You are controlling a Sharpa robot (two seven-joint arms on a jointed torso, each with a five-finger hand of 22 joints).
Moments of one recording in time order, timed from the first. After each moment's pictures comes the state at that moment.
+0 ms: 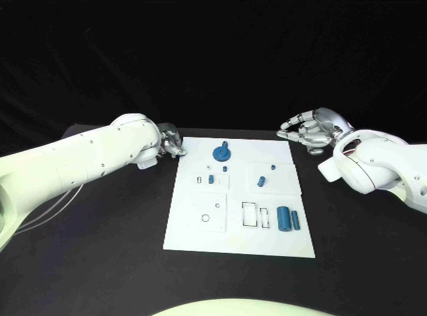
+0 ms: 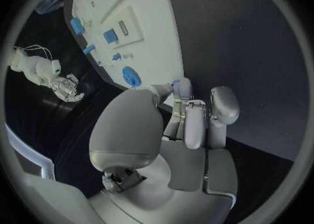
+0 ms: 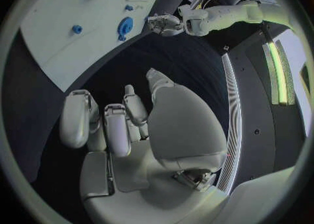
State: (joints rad) left arm 1.28 -0.58 -0.04 0.97 -1.13 0.09 -0.34; left_hand 1.33 -0.07 0.62 0.26 0.02 0.73 0.12 0.80 0.72 0.94 0.05 1.03 0.48 1.47 -0.02 1.47 1.29 0.12 1.28 0.08 1.30 1.12; right arm 1.35 -0.84 -0.15 1.44 -0.67 -0.45 0.01; right_hand 1.33 -0.13 0.16 0.28 0.22 0.79 0.16 0.30 0.44 1.29 0.08 1.28 1.23 1.47 0.01 1.47 1.30 0.06 1.42 0.11 1.23 1.30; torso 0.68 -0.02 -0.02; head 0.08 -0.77
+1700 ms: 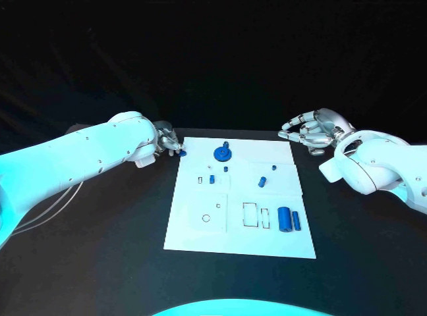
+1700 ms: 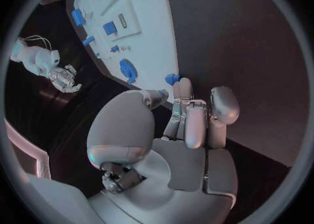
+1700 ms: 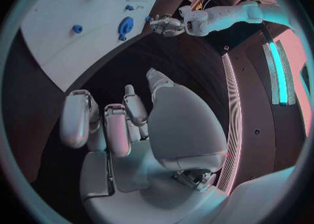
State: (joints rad) left arm 1.28 -0.59 -0.04 0.95 -1.07 0.07 -0.36; left_hand 1.11 -0.10 0.73 0.29 0.02 0.73 0.12 0.78 0.63 0.93 0.05 1.03 0.48 1.46 -0.01 1.47 1.29 0.12 1.28 0.08 1.30 1.12; right arm 1.35 -0.84 -0.15 1.44 -0.67 -0.45 0.01; right_hand 1.33 -0.13 0.16 0.28 0.22 0.79 0.16 0.31 0.44 1.29 0.08 1.28 1.23 1.47 0.01 1.47 1.30 0.06 1.42 0.11 1.23 1.30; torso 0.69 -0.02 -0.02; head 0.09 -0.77
